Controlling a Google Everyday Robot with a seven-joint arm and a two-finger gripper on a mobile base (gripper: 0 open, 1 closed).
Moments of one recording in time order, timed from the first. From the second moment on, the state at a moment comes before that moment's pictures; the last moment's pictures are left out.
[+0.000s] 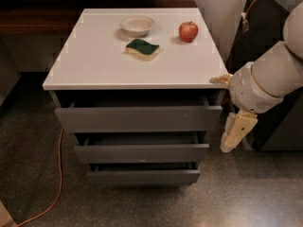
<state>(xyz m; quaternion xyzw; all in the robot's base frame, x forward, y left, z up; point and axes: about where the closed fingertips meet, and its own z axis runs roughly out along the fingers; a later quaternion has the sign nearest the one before) 0.467 -0.183 0.859 -0.68 0.70 0.03 0.22</state>
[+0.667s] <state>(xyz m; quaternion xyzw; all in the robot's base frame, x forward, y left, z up) 0.503 -0.179 0.800 -0.74 0.62 -0.03 0.24</state>
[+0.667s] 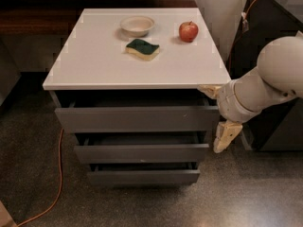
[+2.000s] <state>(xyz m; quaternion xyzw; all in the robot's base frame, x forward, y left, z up) 0.524 -0.169 0.744 -0.77 0.59 -0.05 0.22</state>
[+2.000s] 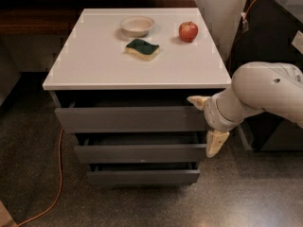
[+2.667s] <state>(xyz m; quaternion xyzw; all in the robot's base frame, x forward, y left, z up) 0.561 -0.162 0.710 -0.78 0.58 -0.06 0.22</state>
